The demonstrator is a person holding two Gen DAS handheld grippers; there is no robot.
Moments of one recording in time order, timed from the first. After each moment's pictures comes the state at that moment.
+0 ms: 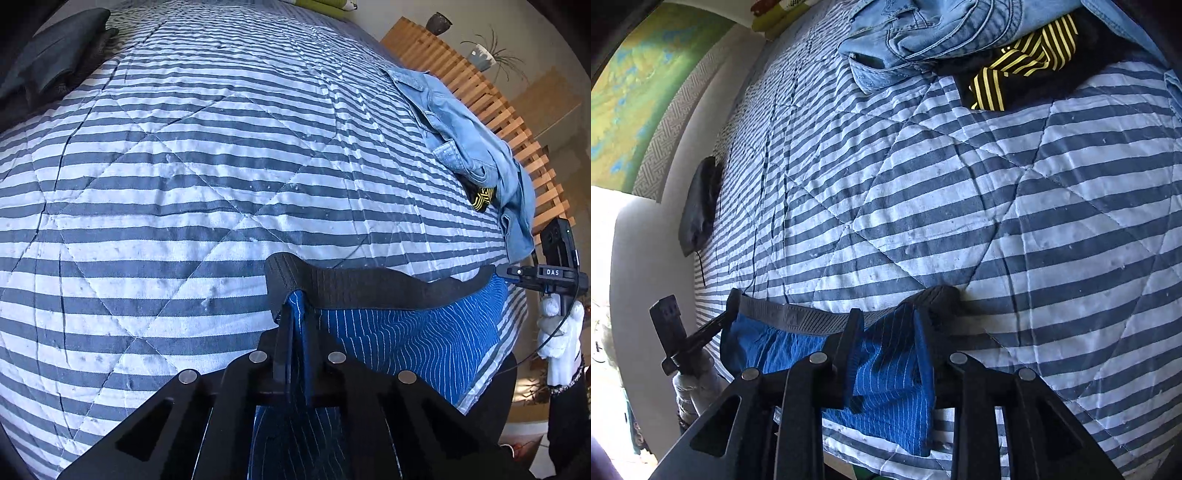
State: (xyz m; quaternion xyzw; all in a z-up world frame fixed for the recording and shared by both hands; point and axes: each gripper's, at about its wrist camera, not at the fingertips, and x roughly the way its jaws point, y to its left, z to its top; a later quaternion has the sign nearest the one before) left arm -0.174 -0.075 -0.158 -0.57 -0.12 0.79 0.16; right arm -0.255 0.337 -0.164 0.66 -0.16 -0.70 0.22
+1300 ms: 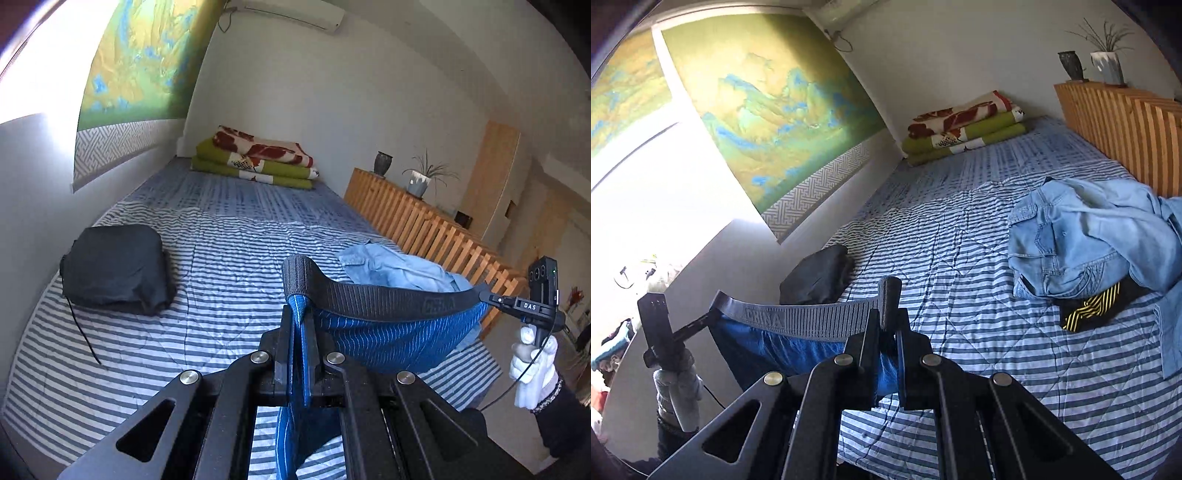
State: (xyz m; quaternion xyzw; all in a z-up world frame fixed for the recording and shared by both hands) left arm -0.051 -0.155 0.115 -0.28 -0.09 0.94 0.14; right arm -0.159 0.313 0.062 0.34 -0.13 -0.86 0.36
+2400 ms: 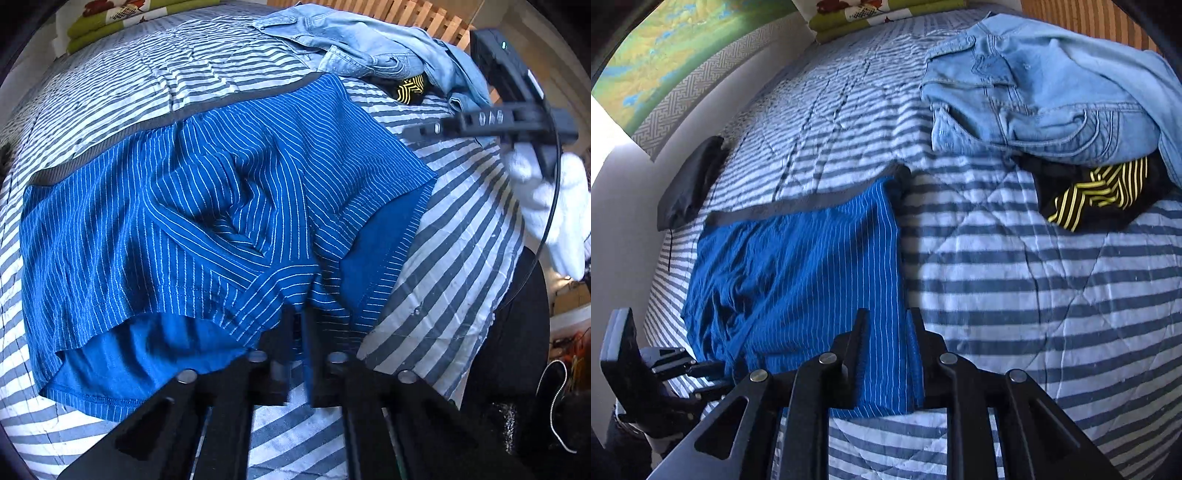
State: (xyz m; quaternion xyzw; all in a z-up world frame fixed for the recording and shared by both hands) left arm -0.145 0.053 -0.169 -0.57 0.06 0.78 0.27; right arm -0.266 0.274 -0.160 0.58 -0.03 -0.78 0.24
